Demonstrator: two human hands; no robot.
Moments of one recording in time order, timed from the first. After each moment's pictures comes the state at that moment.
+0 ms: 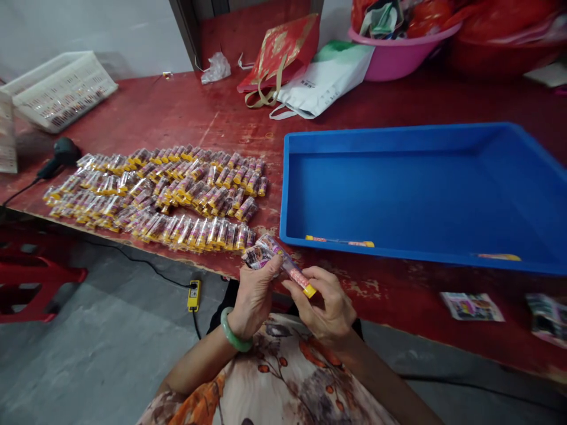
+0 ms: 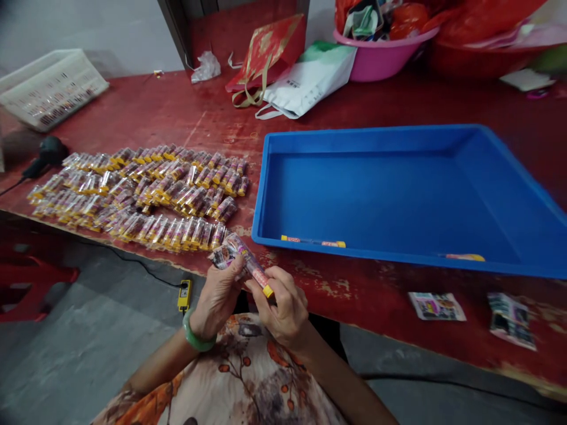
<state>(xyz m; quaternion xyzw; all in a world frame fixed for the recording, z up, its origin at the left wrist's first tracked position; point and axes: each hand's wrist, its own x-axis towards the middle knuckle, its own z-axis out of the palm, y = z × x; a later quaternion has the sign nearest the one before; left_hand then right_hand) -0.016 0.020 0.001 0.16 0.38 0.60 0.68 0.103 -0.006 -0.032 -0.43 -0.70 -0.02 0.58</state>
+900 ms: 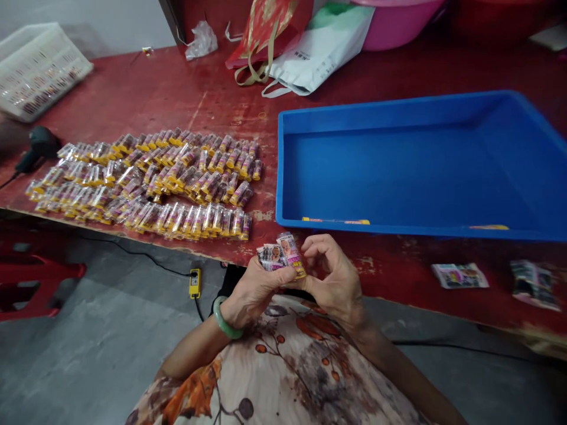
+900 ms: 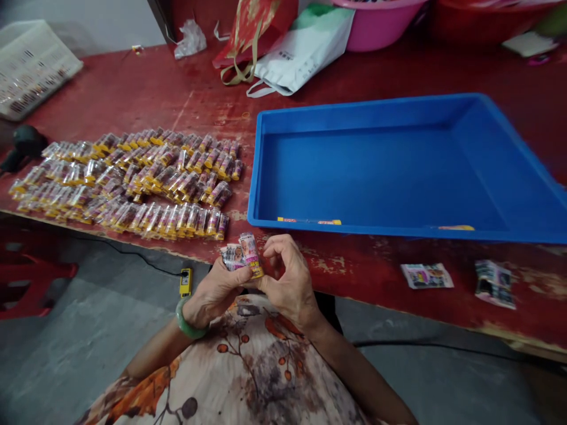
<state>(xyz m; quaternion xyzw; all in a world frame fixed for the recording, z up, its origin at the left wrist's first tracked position) -0.028 0.002 -0.004 0.24 0.37 0.43 0.79 0.115 -0.006 -0.007 -0.47 -0.62 0.32 0.54</state>
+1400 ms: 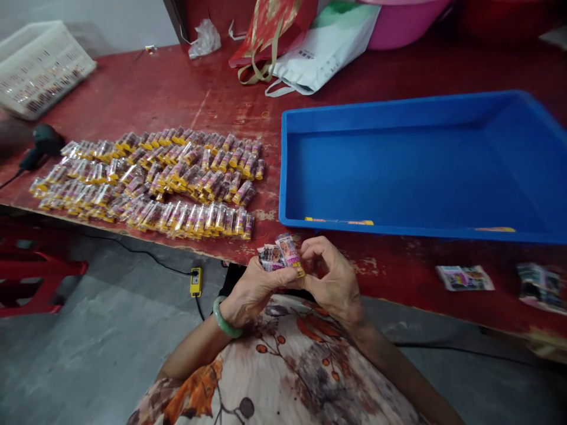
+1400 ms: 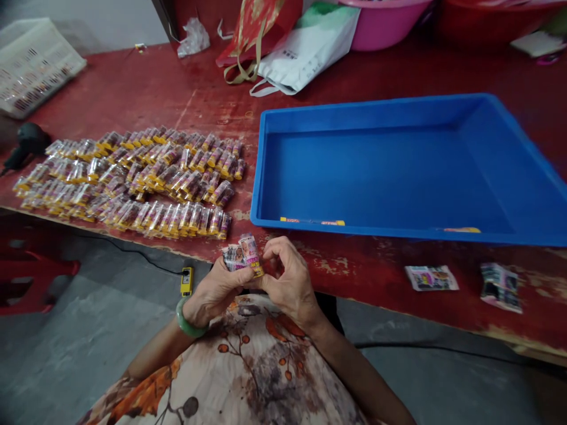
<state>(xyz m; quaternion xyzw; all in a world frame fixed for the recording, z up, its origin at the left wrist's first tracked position) -0.031 0.002 0.002 0.24 0.37 0.43 0.79 0.114 -0.002 -0.009 -0.47 -0.65 0.30 0.52</state>
